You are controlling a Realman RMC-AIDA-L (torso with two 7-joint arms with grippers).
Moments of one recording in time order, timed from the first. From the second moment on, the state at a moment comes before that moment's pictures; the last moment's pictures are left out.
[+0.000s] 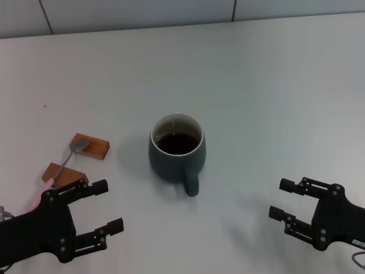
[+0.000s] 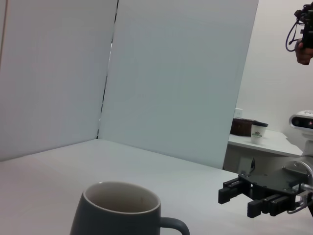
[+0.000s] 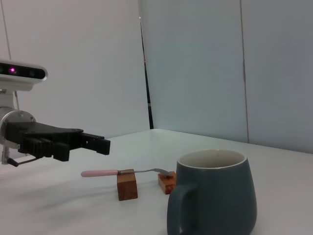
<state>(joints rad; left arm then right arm) -0.21 -2.06 0.69 0.48 1.89 1.81 -0.90 0.28 2.08 -0.14 -0.28 -2.33 -1.71 0.60</state>
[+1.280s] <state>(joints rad) -0.21 -2.07 0.69 0.45 1.89 1.80 -0.88 0.29 2.08 -0.14 -0.28 -2.34 -1.71 0.60</state>
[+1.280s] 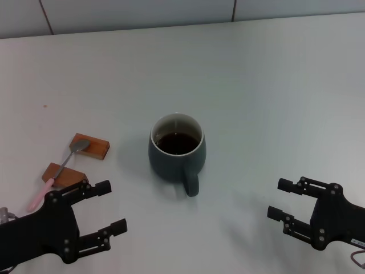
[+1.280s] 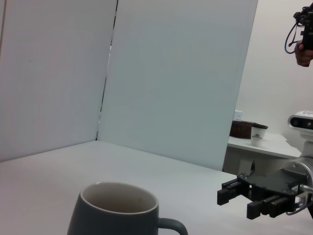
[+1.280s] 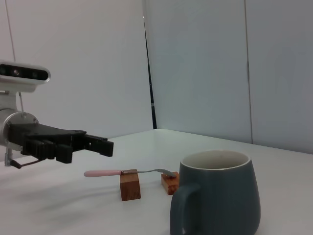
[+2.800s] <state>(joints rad) -0.02 -2.01 0.18 0.41 1.81 1.77 -2.24 0.32 2.08 -0.16 -0.28 -2.34 -1.71 0.62</state>
